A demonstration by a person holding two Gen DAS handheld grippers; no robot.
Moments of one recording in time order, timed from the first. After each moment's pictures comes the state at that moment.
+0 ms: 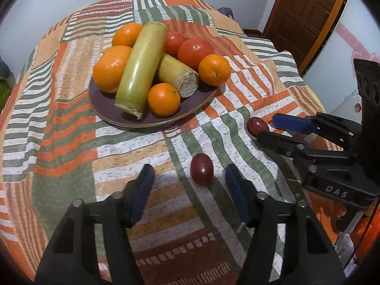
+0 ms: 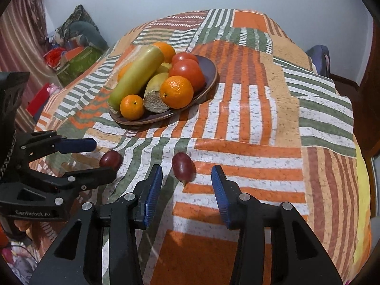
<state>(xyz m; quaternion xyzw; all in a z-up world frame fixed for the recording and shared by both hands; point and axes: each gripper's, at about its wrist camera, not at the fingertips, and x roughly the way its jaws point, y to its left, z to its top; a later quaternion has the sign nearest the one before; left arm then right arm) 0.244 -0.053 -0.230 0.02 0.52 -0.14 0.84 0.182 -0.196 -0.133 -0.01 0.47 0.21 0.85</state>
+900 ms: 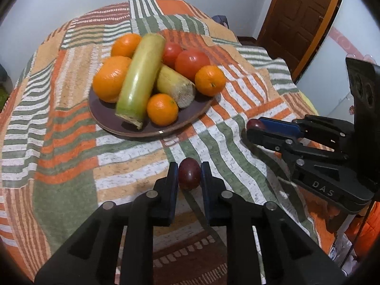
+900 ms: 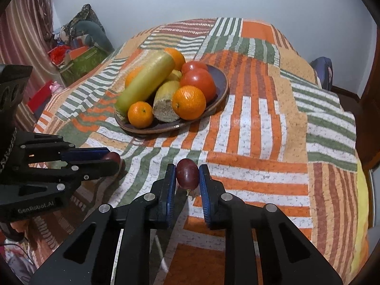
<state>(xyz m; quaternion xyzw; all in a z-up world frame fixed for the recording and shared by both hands) 0.241 -0.046 -0.217 0.02 0.49 -0.15 0.86 0.181 -0.183 -0.124 -0.02 0.45 0.22 0.87</state>
